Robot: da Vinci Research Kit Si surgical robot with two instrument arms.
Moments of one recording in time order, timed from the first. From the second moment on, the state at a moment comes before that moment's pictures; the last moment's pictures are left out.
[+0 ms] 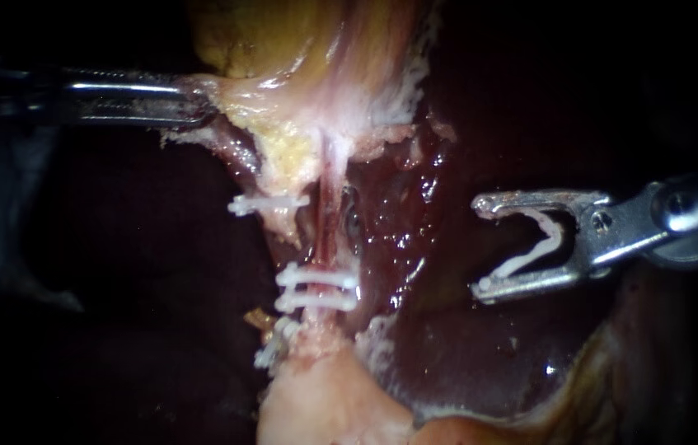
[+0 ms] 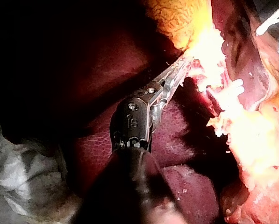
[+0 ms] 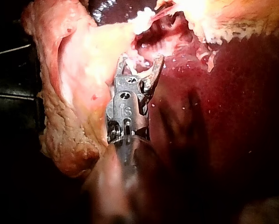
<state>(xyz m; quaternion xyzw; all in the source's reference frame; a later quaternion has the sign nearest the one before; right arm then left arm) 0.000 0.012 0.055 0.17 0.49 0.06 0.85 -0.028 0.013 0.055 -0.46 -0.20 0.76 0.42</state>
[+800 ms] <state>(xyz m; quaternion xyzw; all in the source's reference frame) 0.006 0.013 0.056 0.22 0.48 0.11 0.84 -0.022 0.017 0.048 -0.47 -0.19 0.75 0.44</state>
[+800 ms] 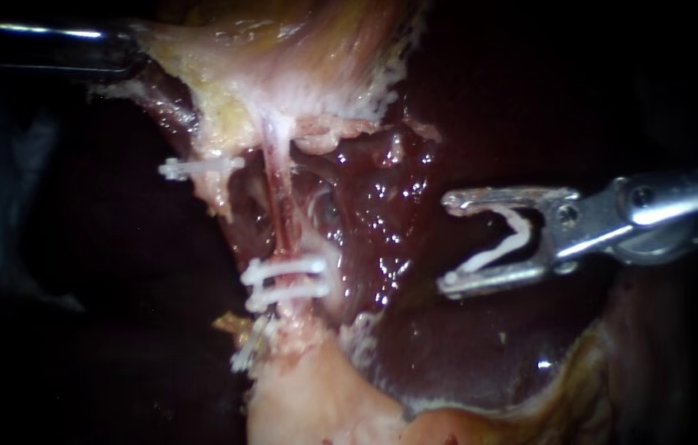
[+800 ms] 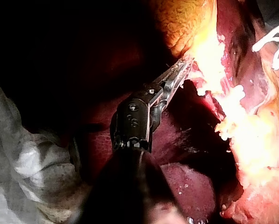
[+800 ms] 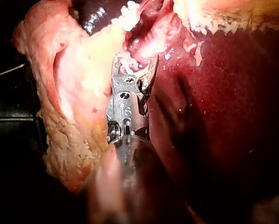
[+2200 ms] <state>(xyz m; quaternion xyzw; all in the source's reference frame) 0.021 0.016 0.061 0.37 0.58 0.22 0.68 -0.023 0.016 0.048 -0.47 -0.19 0.75 0.44</state>
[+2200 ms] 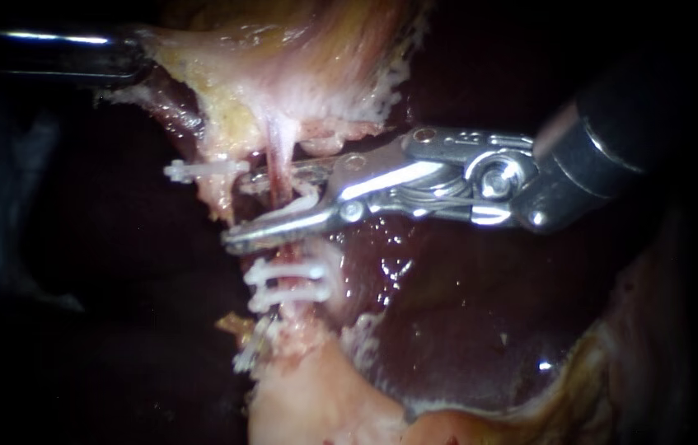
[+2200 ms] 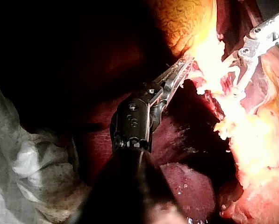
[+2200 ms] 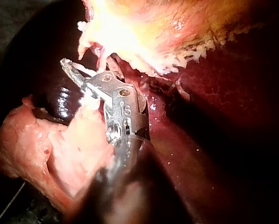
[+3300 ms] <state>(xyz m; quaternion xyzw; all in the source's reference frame) 0.019 0.017 0.055 0.43 0.61 0.24 0.62 -0.023 0.016 0.048 -0.47 -0.19 0.75 0.44</state>
